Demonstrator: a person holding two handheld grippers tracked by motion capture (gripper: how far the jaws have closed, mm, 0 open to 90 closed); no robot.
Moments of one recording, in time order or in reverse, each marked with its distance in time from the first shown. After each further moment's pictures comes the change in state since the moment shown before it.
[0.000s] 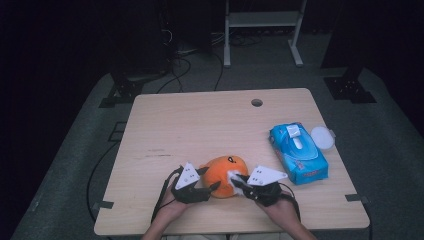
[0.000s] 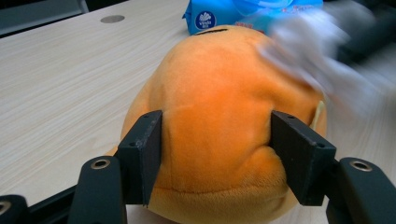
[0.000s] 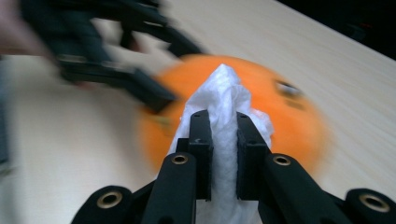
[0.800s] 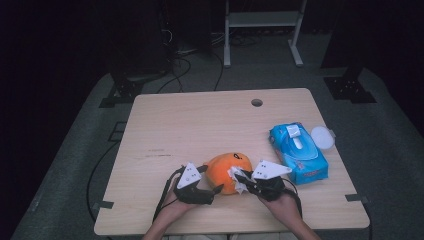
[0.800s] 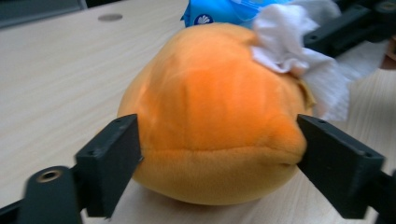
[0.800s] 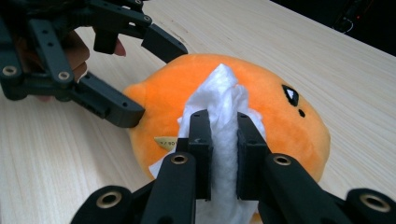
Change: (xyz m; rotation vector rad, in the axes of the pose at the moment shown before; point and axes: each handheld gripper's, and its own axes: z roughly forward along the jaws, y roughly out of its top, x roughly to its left) left arm -0.003 0.001 0.005 0.000 -0.008 -0.042; right arm -0.017 -0.003 -0.002 0.000 -0.027 0.051
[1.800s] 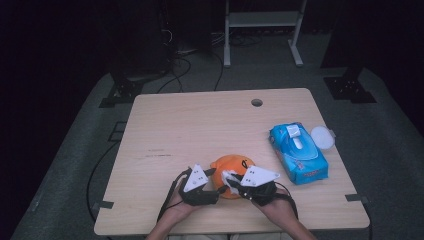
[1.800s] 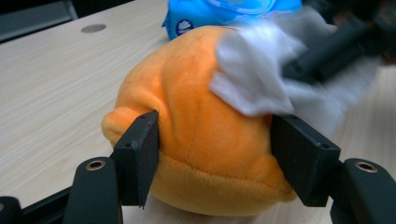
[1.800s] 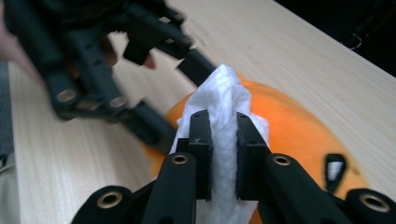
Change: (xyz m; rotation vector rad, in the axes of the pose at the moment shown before) left arm -0.017 0.008 0.004 -0.004 -0.024 0.095; right arm 0.023 0.015 0.005 0.020 0.016 -0.114
